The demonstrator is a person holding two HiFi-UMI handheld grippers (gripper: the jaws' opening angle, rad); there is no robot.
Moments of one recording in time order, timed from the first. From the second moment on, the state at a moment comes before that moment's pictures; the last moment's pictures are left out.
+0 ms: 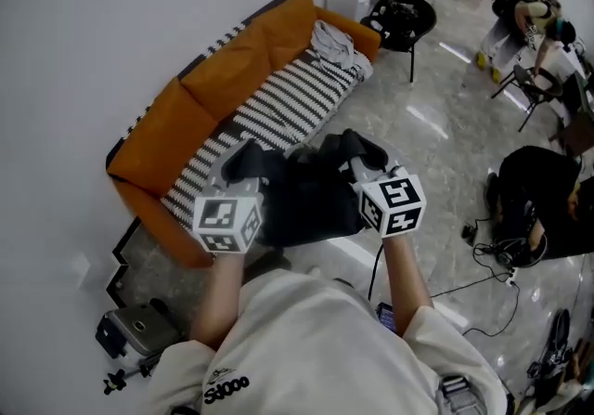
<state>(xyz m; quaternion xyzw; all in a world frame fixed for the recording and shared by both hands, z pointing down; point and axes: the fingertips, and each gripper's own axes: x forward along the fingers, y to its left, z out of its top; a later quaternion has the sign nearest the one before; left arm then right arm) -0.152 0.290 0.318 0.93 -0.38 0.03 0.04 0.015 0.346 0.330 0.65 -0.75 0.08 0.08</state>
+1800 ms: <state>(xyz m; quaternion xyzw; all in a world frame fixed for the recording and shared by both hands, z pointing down) -0.031 -0.048 0.354 0.93 -0.36 0.05 0.09 0.128 0.016 0.362 0.65 -0.74 0.12 0.09</state>
